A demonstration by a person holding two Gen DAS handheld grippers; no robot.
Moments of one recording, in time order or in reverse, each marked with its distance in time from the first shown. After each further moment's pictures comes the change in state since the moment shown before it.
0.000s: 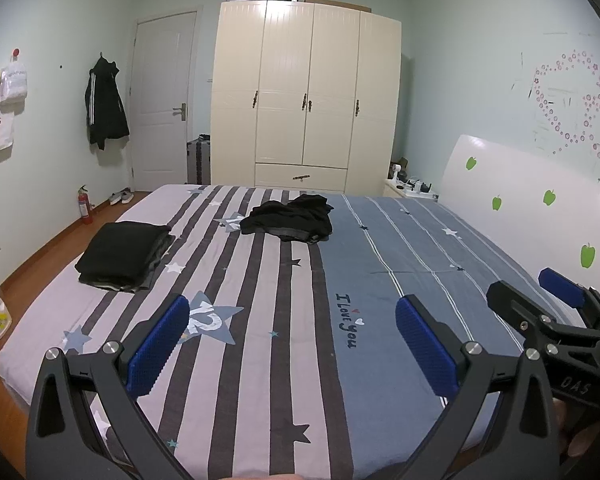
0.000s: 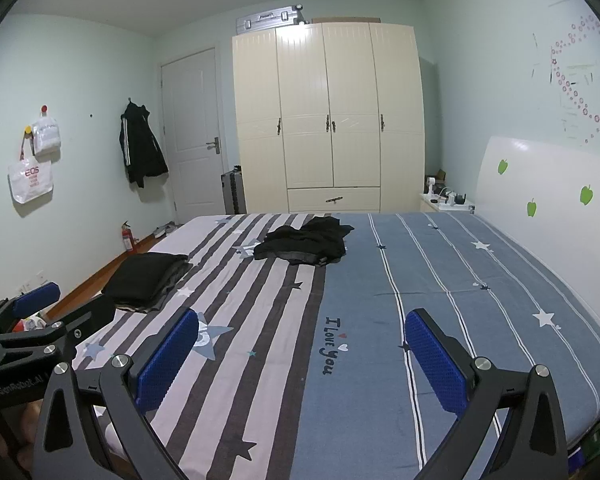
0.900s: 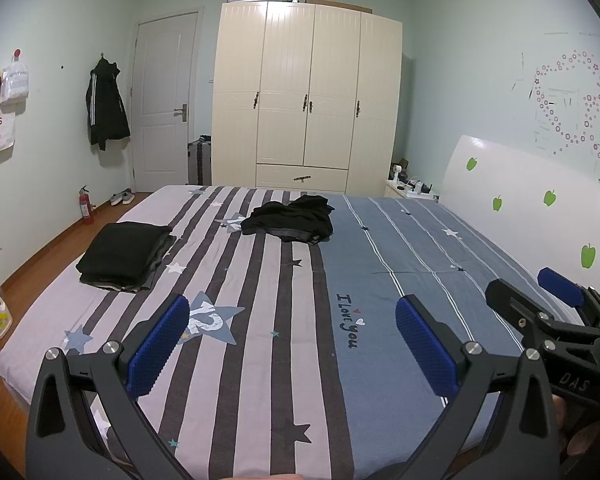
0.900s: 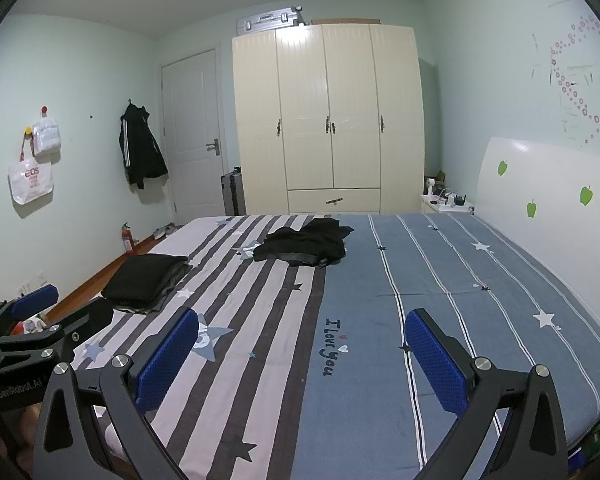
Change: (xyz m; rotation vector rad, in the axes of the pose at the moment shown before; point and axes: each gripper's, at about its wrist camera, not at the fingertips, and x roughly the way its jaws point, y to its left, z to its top) left arm 0.002 0.005 -0.001 0.000 0.006 0.019; right arm 0.002 -0.004 0.003 0.006 -0.002 0.004
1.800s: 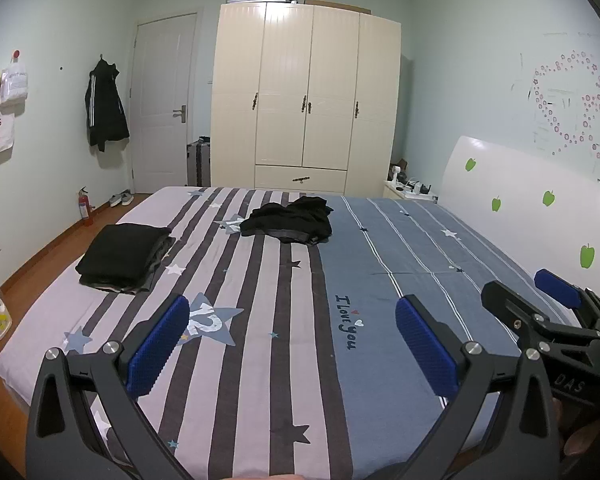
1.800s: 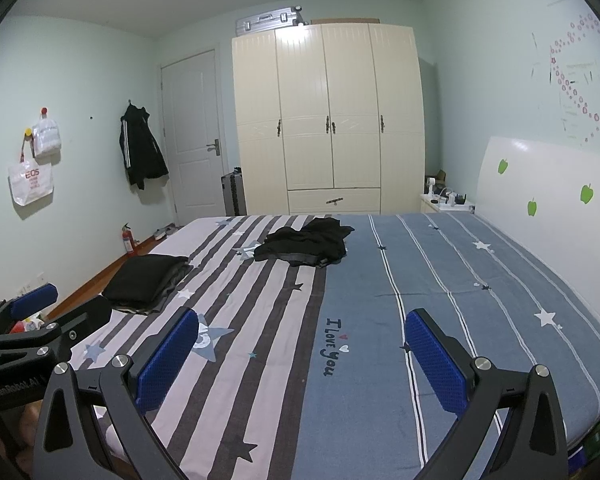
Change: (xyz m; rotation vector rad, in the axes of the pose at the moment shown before) left arm -0.004 -0.002 0.001 0.002 -0.005 0.002; right arm 0.000 0.001 -0.002 0.002 -0.003 0.002
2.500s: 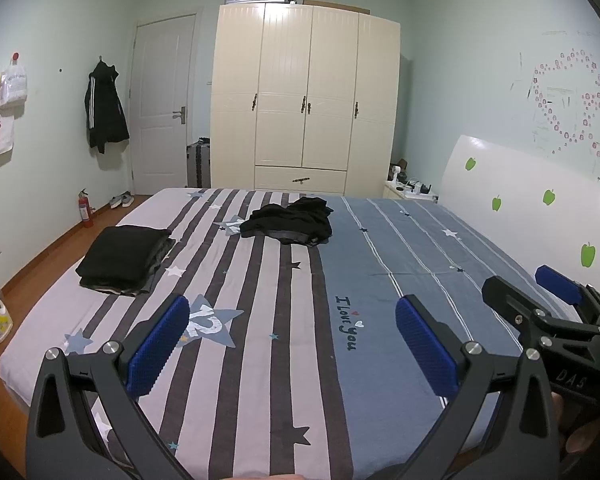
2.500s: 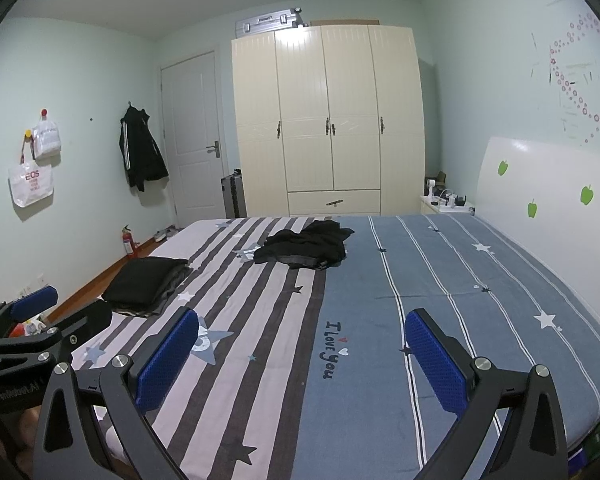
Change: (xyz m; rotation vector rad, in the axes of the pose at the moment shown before) left arm 0.003 -0.003 0.002 0.000 -0.002 0.019; right arm 0.002 -0.002 0.002 -0.003 -0.009 0.005
